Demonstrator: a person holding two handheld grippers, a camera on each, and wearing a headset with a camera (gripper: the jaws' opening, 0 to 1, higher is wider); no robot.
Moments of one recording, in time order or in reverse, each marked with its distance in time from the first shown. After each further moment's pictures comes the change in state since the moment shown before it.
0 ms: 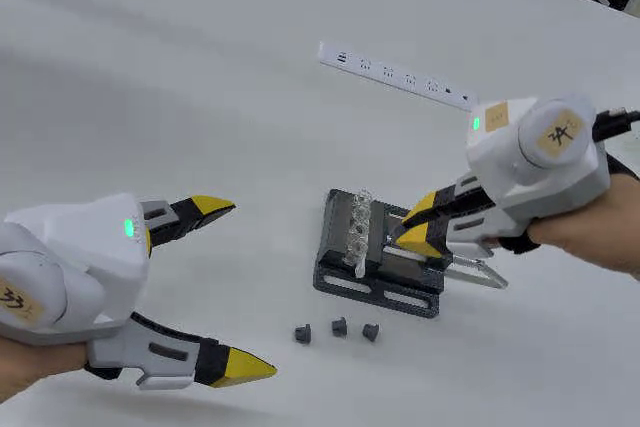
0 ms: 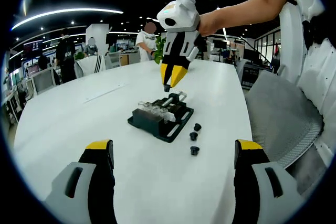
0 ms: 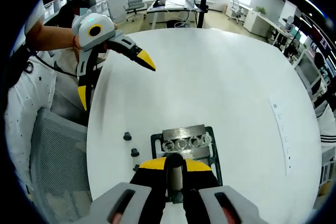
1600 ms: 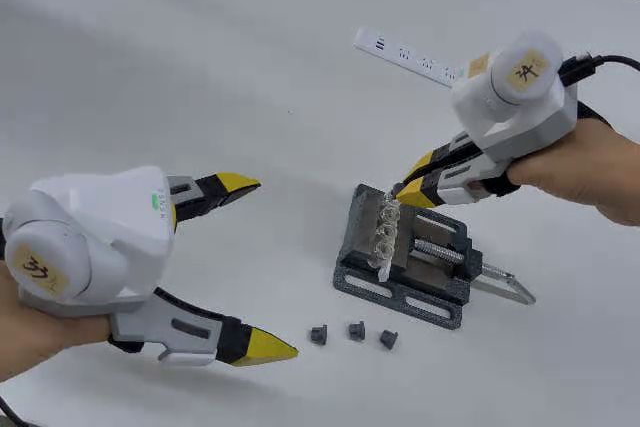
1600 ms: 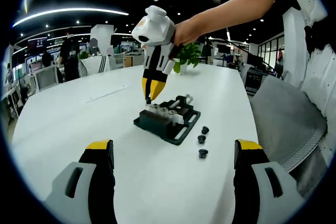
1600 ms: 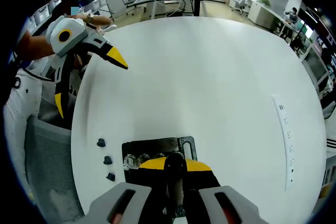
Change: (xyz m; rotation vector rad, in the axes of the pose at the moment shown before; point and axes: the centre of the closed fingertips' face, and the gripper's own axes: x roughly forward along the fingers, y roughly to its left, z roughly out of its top) left arm 0.006 0.016 0.000 -0.033 -0.033 0.023; right arm 0.044 -0.046 0.009 0.011 0.074 0.052
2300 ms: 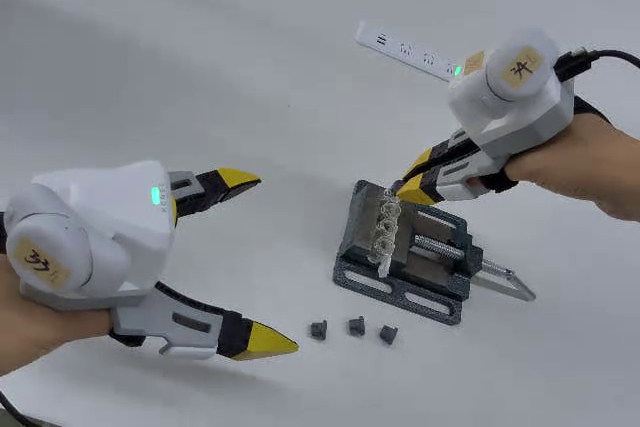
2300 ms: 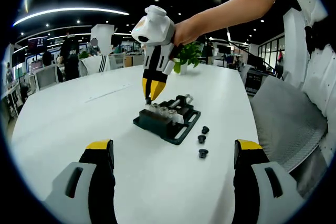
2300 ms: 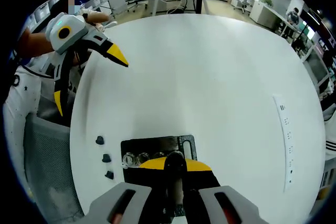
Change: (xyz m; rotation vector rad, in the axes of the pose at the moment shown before) left arm 0.004 0.002 0.001 -0.006 -0.001 -0.001; right arm 0.001 -0.003 -0.003 -0.015 0.025 -0.003
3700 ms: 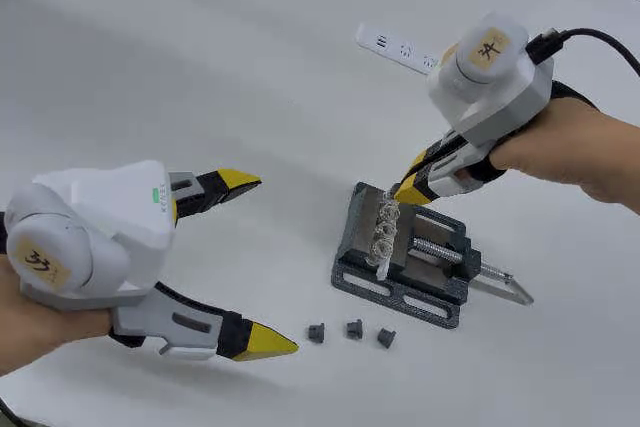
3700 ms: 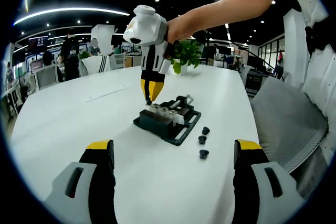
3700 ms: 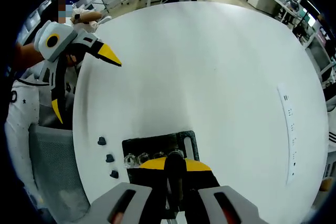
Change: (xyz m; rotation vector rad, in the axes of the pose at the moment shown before) left arm 0.000 0.001 -0.002 -0.003 -0.007 0.000; right arm 0.002 0.004 0.000 0.063 0.111 0.031
